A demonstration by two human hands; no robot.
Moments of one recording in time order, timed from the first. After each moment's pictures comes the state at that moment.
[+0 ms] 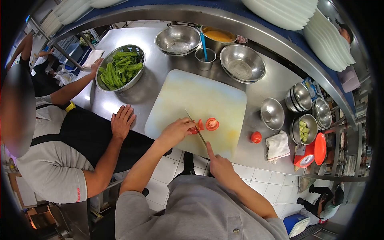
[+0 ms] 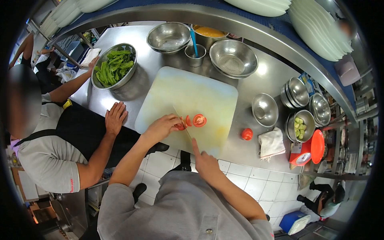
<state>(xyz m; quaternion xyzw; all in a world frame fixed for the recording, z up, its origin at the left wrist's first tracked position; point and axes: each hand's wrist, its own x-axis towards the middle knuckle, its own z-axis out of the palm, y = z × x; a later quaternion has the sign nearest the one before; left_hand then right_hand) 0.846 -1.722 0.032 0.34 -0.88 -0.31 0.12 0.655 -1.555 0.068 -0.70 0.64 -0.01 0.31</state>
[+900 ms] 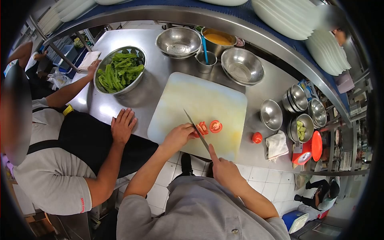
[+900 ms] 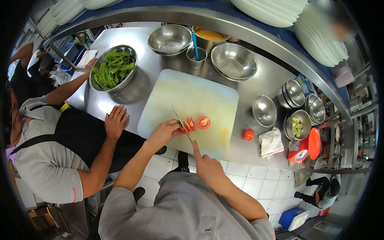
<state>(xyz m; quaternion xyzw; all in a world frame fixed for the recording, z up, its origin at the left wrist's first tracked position) 0.859 -1.719 0.018 0.34 -0.85 -0.36 0.19 0.683 -1.569 0.100 -0.69 0.66 0.01 0.29</state>
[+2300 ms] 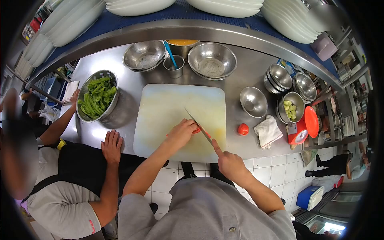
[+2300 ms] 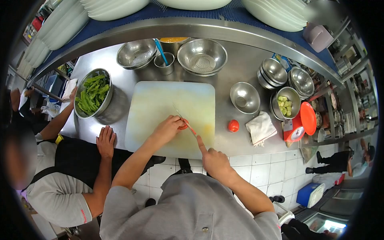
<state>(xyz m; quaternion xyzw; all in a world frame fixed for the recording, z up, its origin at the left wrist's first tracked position) 0.771 -1.743 0.019 0.25 -0.93 -0.24 0.06 0.620 -1.553 0.092 -0.65 0.73 -0.02 0.23</state>
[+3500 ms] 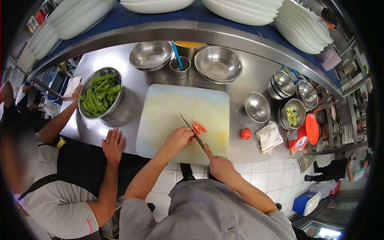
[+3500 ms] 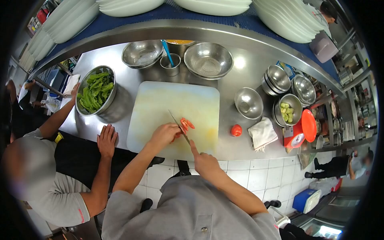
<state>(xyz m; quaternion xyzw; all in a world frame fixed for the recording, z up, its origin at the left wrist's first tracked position) 0.800 -1.744 0.010 0.27 -0.92 -0.28 0.10 0.648 -1.570 0.067 -0.64 0.71 0.01 0.28</state>
